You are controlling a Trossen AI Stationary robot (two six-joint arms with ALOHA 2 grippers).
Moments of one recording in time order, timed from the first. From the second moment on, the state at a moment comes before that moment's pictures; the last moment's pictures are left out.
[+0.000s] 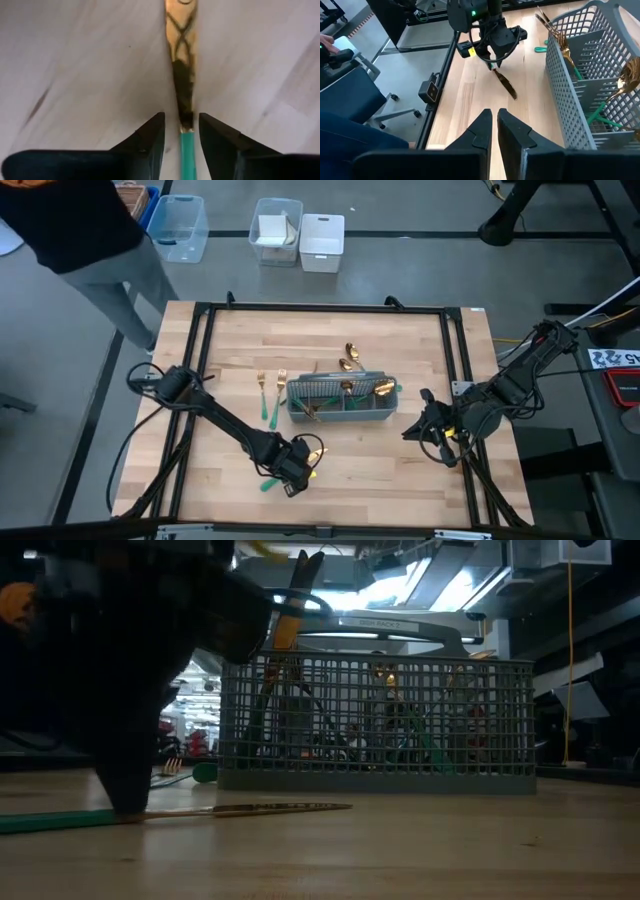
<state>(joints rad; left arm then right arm) -0.52 2.00 1.33 -0.65 -0.09 -1.04 0.73 0.92 0.90 -0.52 0.36 0.51</state>
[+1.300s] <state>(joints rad) -0.54 2.00 1.32 -0.63 -0.07 -1.05 0.73 0.92 0.90 -0.52 0.36 0.51</state>
